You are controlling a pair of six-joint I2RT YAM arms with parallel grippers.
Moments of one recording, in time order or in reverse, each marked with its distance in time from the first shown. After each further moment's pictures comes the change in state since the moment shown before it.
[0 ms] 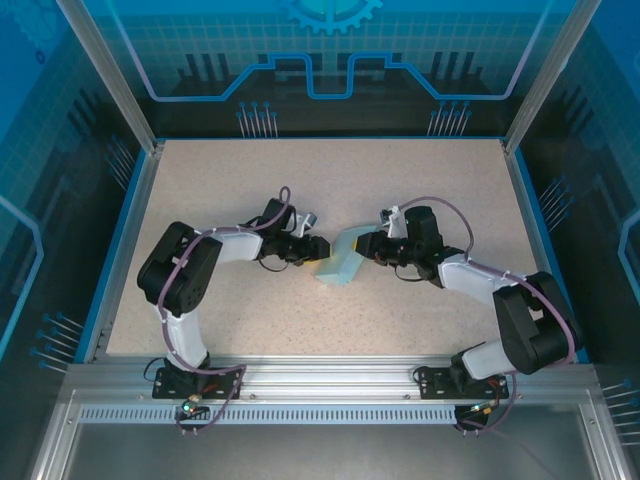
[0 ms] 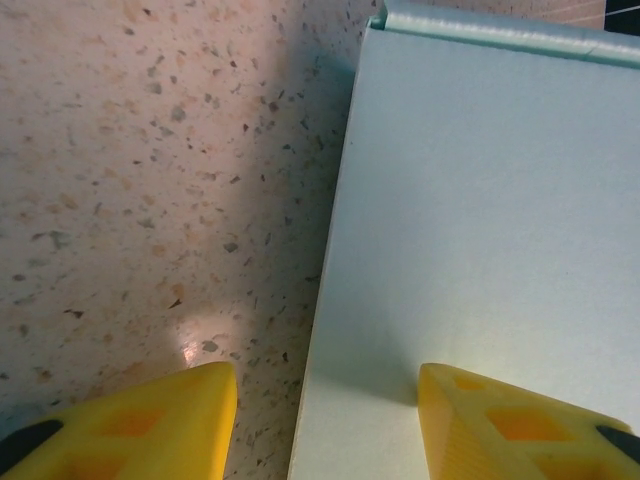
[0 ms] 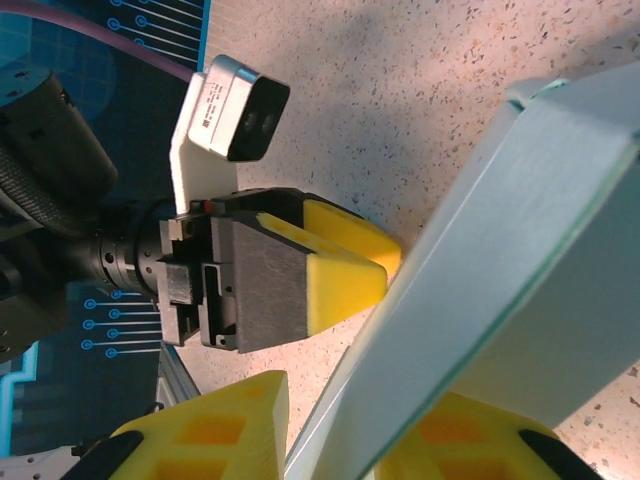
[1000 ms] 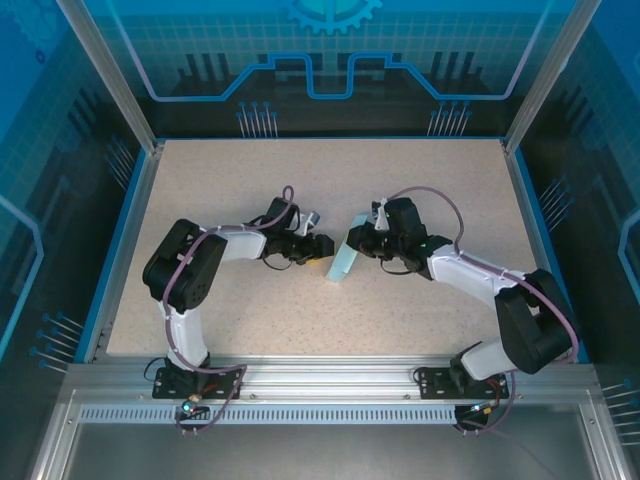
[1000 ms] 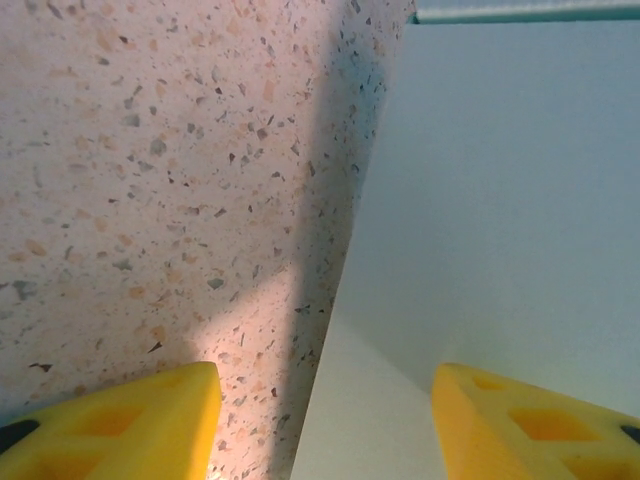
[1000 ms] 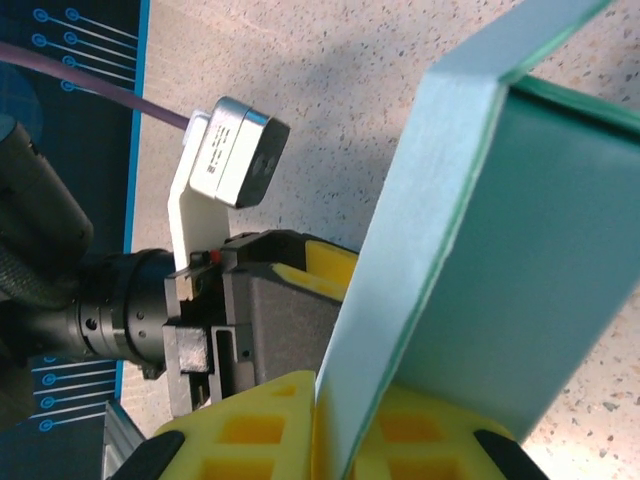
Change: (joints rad) left arm -0.009 0.034 0.026 0.024 -0.006 -0.027; right arm 0.126 0.026 0.158 -0.183 0.279 0.045
